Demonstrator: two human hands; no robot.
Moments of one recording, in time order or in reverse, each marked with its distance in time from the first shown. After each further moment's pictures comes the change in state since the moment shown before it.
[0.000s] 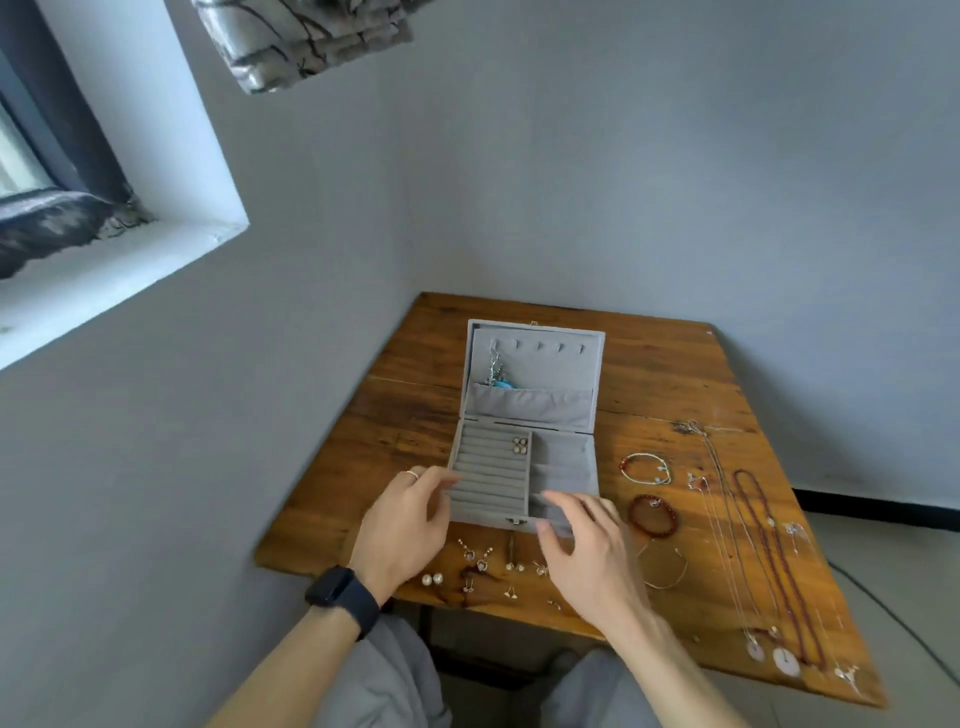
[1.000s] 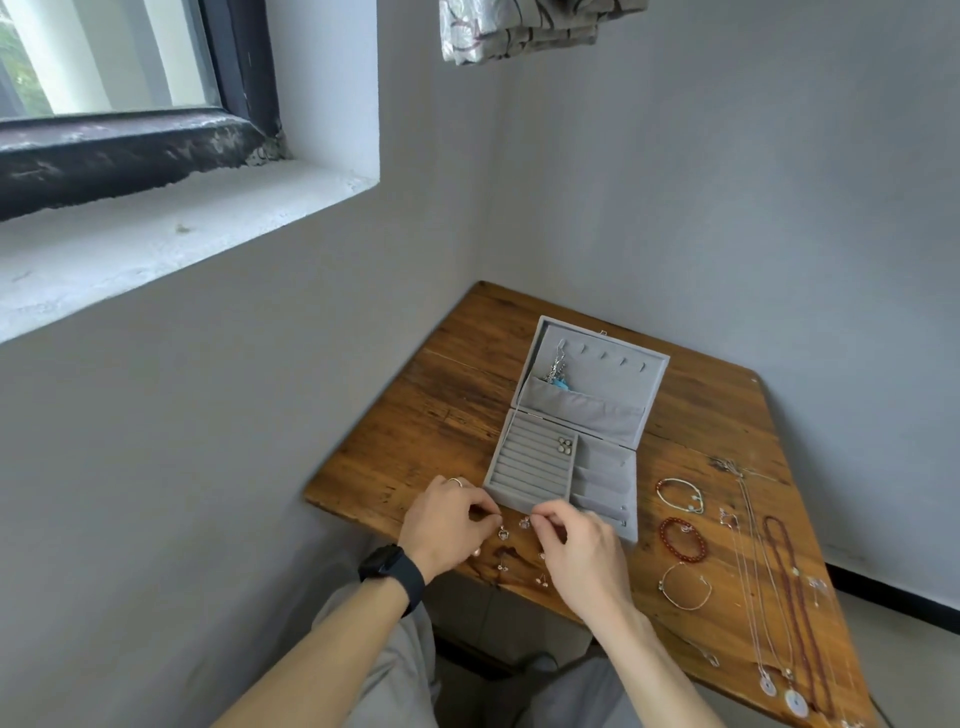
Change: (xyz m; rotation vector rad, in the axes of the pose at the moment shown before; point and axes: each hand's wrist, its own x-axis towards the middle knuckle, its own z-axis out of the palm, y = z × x) left_hand -0.030 -0.026 0.022 -0.044 -0.076 -0.150; right_hand -0.001 -0.052 0.018 -0.048 -0.173 -0.029
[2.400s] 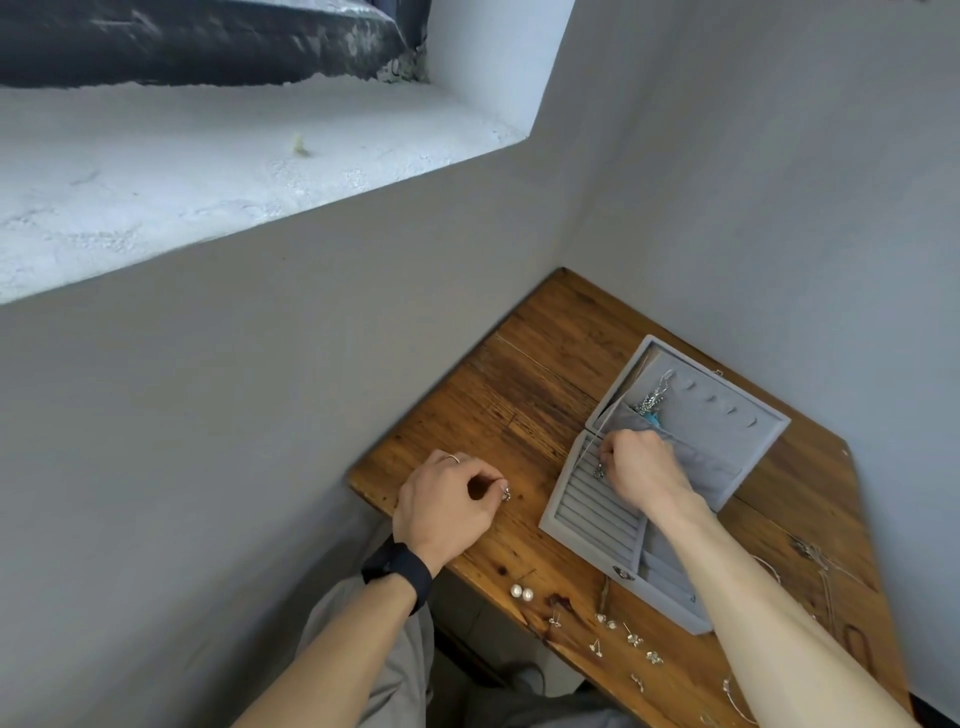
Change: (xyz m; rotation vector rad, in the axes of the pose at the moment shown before) left_hand 0.020 -0.062 -0.011 -0.083 0.365 -0.217; right_hand 0.177 -0.026 0.008 -0.594 -0.356 -0.071
